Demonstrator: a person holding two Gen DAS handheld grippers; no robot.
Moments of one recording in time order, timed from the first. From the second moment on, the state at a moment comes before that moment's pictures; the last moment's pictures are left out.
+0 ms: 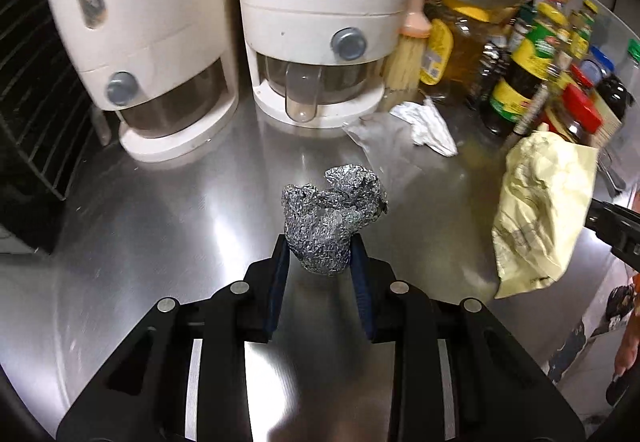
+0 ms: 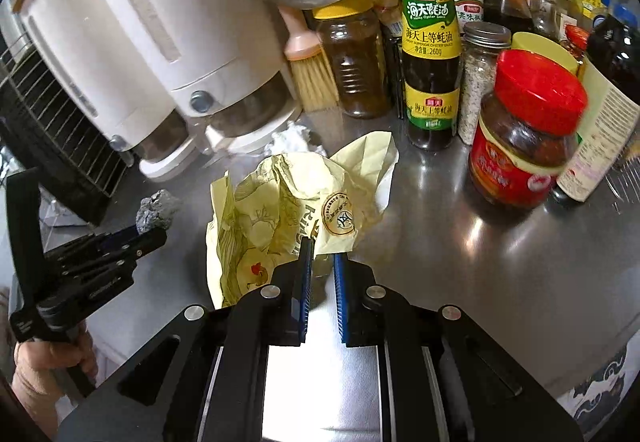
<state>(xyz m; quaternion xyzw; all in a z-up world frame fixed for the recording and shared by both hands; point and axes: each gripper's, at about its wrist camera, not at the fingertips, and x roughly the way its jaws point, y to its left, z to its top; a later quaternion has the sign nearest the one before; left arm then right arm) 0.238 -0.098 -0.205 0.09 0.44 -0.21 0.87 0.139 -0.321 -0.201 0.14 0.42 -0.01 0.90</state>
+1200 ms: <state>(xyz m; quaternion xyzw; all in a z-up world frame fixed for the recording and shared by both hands) 0.005 -0.024 -0.244 0.06 0.48 -0.22 0.84 -0.053 -0.248 -0.249 0.14 0.49 0.05 0.86</state>
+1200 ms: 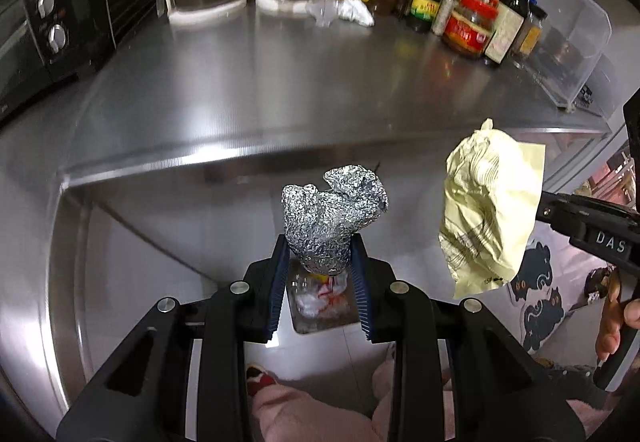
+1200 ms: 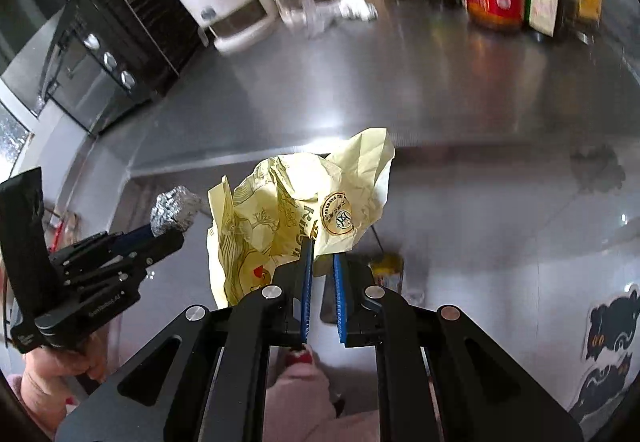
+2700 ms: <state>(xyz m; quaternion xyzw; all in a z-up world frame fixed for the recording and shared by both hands) 0.065 -0.047 -0.466 0.06 0.65 -0.18 0.74 0.029 -0.230 -0.490 0.15 0.66 -0.03 0.74</state>
